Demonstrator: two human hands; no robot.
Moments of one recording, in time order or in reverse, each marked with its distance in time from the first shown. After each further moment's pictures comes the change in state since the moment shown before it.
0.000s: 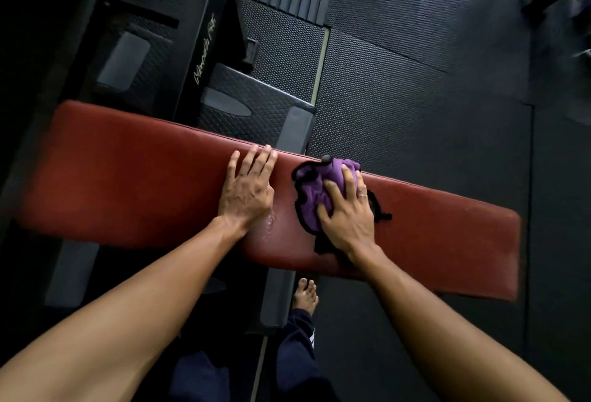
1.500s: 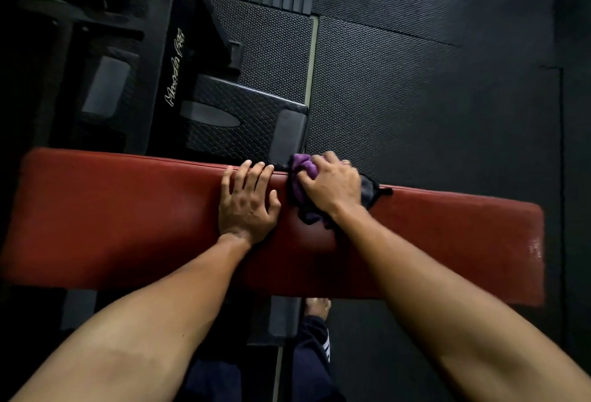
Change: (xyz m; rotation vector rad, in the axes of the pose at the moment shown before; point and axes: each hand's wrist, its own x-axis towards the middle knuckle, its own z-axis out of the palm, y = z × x) left_hand 0.033 0.028 0.019 0.018 0.053 -0.073; right_hand 0.101 -0.004 -0.016 0.034 -0.205 0.210
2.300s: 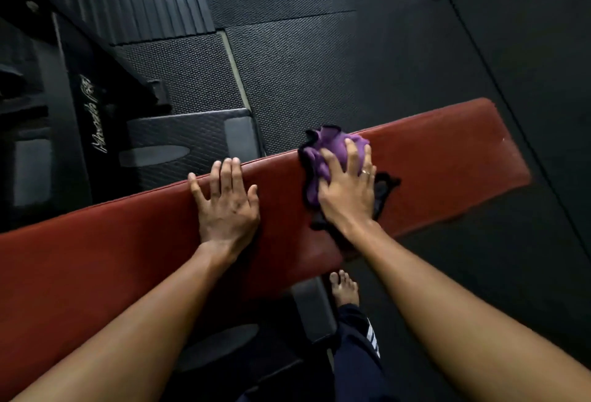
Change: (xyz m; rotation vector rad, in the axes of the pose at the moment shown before) left_hand -0.004 -0.009 0.012 0.062 -0.037 0.240; right_hand -0.092 0.042 0.067 0.114 0.503 0.368
